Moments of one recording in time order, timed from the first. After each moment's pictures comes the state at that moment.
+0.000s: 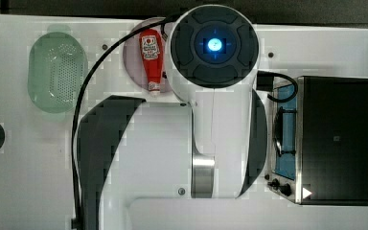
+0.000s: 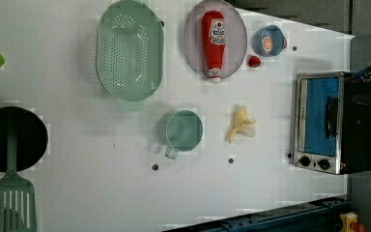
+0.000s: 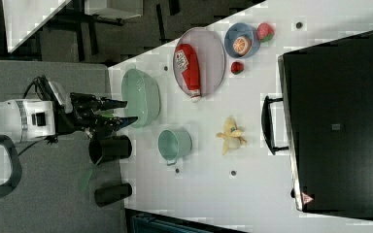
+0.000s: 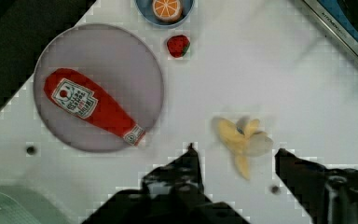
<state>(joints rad) -0.01 -0.03 0.00 -1.79 -0.03 0.20 0.05</state>
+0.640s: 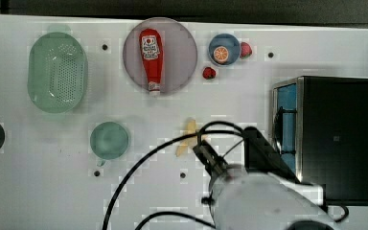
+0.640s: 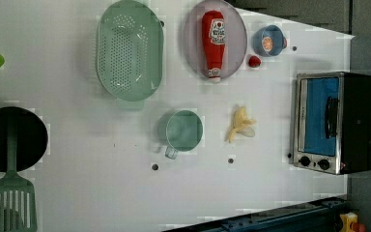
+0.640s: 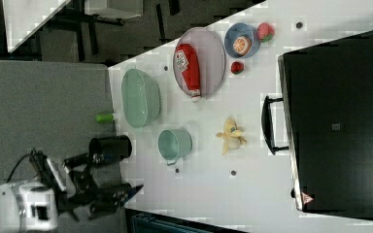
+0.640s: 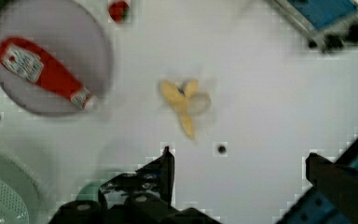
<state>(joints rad) -0.04 -0.47 -0.08 -2.16 -0.01 0.19 -0.03</state>
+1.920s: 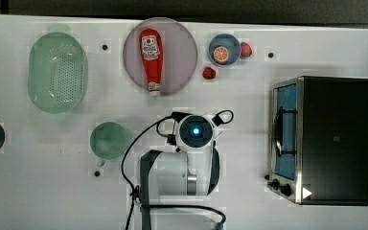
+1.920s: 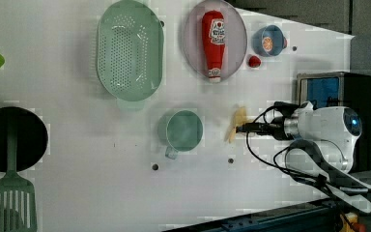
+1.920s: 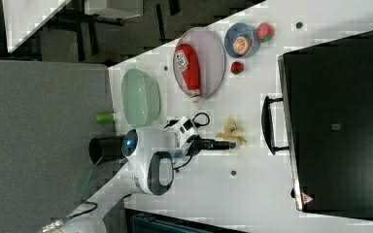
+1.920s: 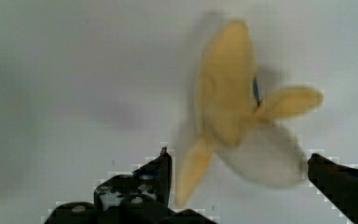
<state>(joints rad) -0.03 0.28 0.00 -2.46 -0.02 1.06 -0.66</state>
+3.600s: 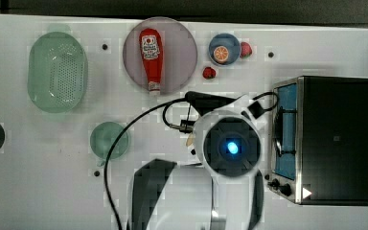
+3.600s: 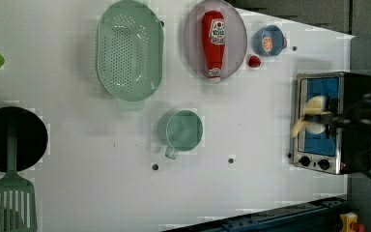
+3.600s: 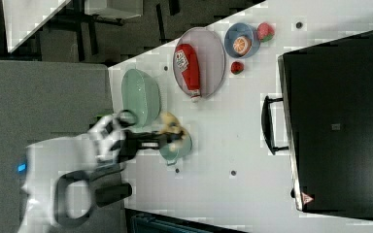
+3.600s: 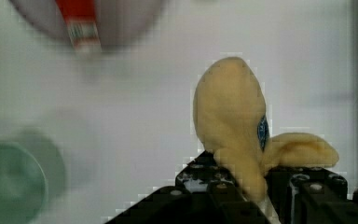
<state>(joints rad) -0.04 -0.21 -0.04 -2.30 -0.02 0.59 -0.70</state>
